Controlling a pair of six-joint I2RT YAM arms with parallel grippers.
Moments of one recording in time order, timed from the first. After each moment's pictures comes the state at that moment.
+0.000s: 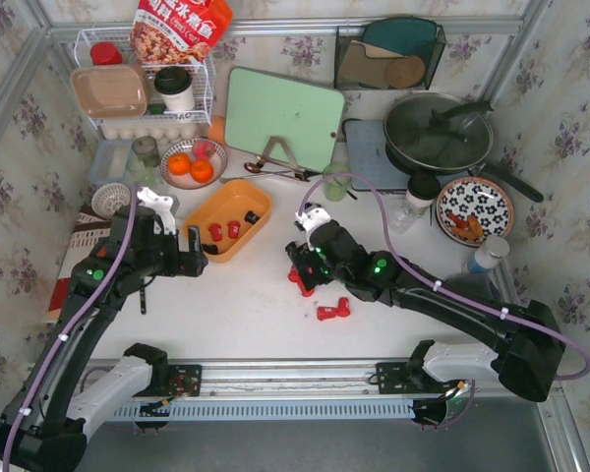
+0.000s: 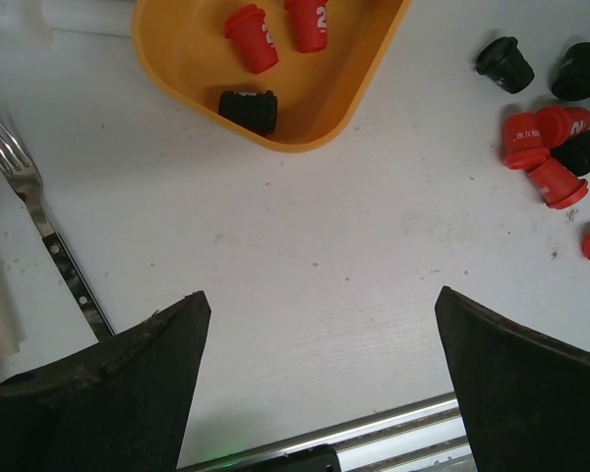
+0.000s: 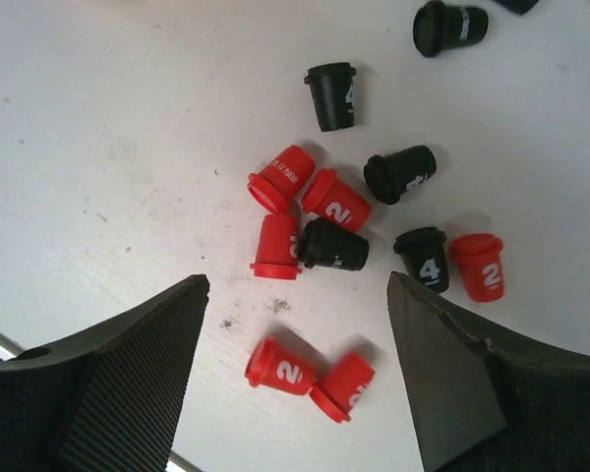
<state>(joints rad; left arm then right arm) -0.32 0.85 0.99 -0.87 0.08 -0.19 0.93 1.22 0.89 -0.40 0.27 0.25</state>
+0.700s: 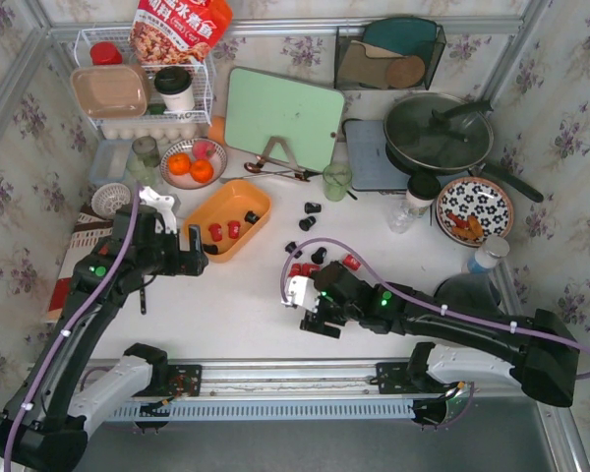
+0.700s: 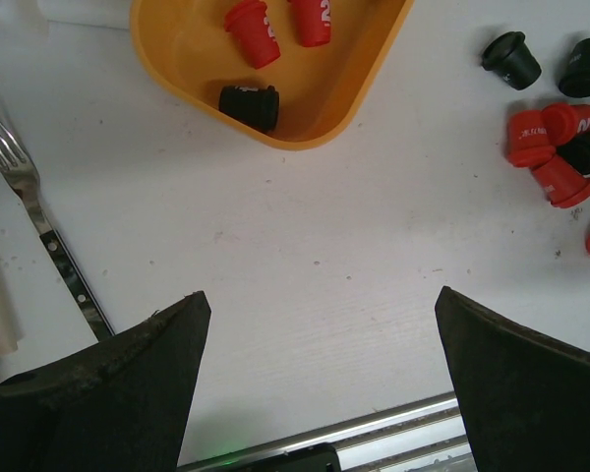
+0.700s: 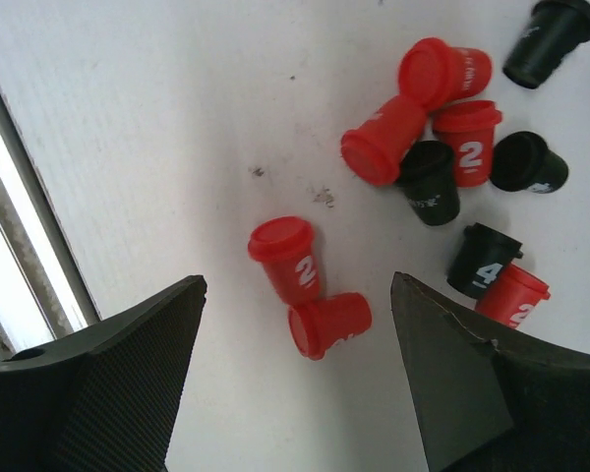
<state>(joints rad) -0.32 0.87 0.99 -0.87 0.08 -0.19 1.09 1.08 0.68 -0.46 0.07 -0.33</state>
